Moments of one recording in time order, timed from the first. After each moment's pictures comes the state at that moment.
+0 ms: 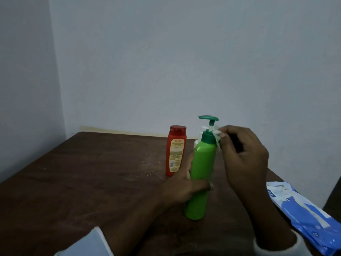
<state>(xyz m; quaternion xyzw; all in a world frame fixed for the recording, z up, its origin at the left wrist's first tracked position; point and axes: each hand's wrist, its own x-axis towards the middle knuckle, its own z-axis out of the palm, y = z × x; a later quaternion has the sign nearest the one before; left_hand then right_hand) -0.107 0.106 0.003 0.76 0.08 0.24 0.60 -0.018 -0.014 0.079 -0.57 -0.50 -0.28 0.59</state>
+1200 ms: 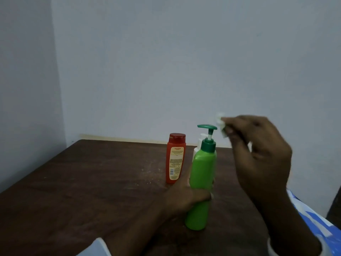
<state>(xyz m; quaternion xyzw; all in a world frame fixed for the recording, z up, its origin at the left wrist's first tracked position) -0.109 0.098 0.005 0.76 0.10 0.23 0.60 -0.037 -0.040 0.118 -0.52 -0.55 -0.42 0.50</state>
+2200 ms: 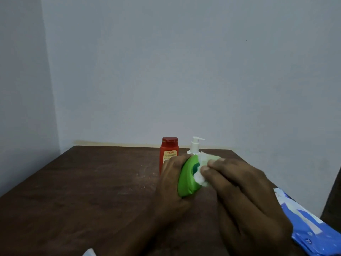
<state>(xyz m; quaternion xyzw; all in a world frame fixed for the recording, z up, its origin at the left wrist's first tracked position) -0.115 0.092 0.008 0.79 0.03 0.56 0.26 -0.084 -0.076 0.075 -0.50 -0.54 -0.50 0.47</state>
